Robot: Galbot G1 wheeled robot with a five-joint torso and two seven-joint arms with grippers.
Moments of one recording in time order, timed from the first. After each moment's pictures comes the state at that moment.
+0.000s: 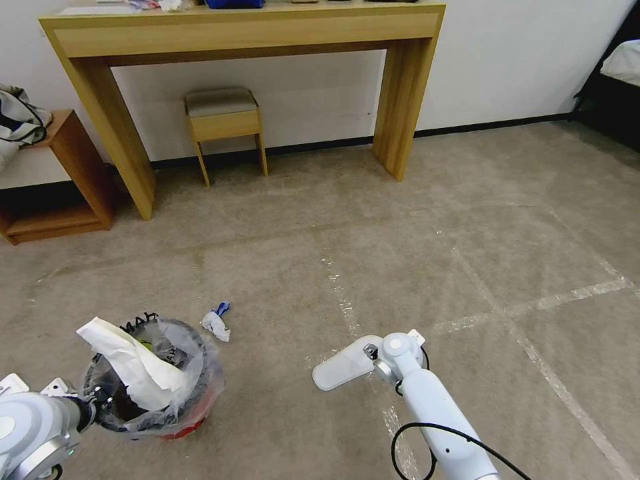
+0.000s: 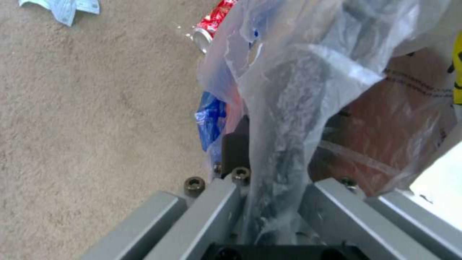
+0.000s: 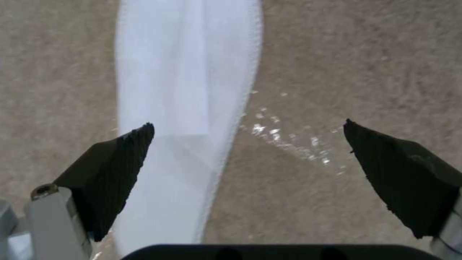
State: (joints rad) left arm 1.60 -0.98 -0.93 -2.11 -1.82 0.57 -1.21; right arm -0.86 1.46 0.20 1.25 1.41 -0.33 1.04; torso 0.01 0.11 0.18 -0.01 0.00
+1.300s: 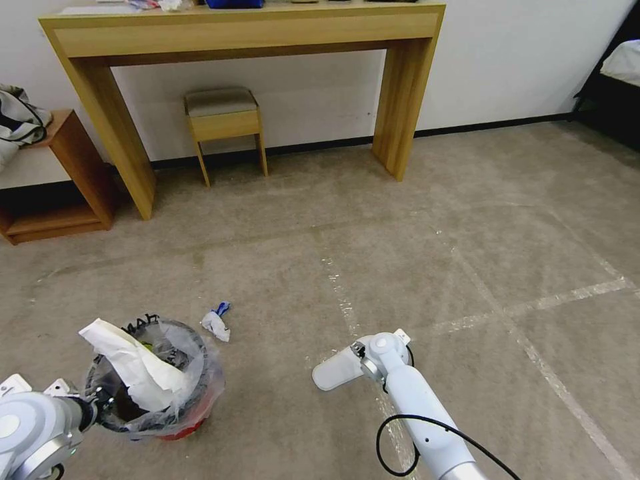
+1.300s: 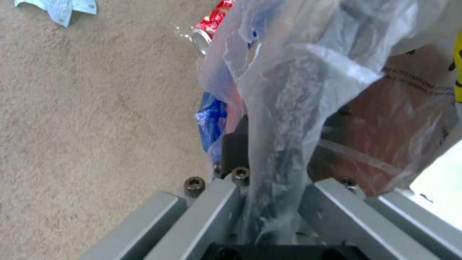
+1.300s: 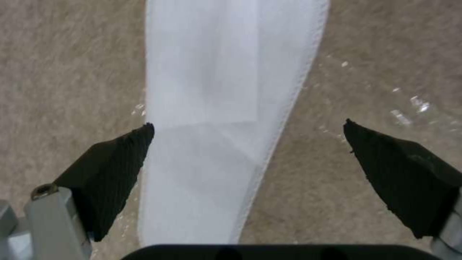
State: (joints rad) left arm 1.58 -0.98 -0.91 -2.09 -1.81 0.57 -1.20; right arm -0.81 1.53 0.21 1.11 1.35 -0.34 0.92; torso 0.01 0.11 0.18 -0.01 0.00
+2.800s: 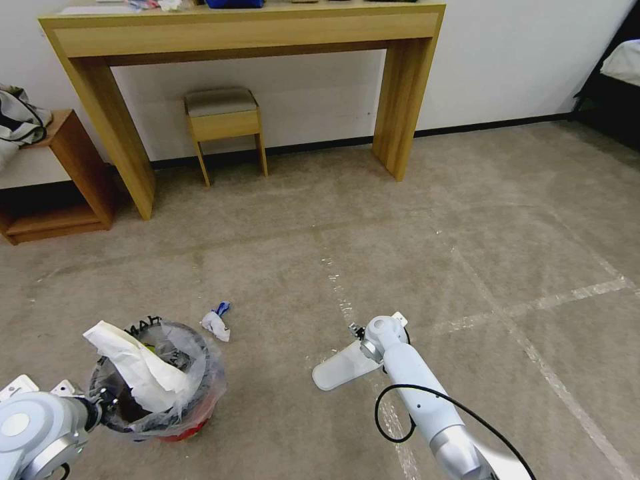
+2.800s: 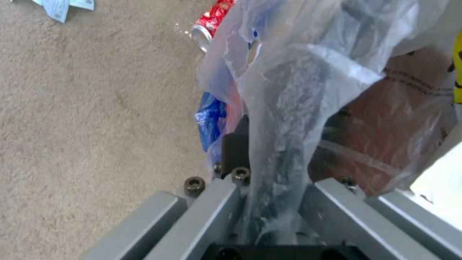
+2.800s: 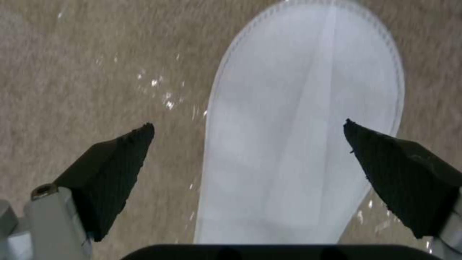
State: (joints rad) left arm 1.56 -0.99 -0.89 -2.07 -1.79 0.57 -1.20; right arm -0.66 1.52 0.22 0.88 1.31 -0.31 0.75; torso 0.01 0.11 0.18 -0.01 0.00
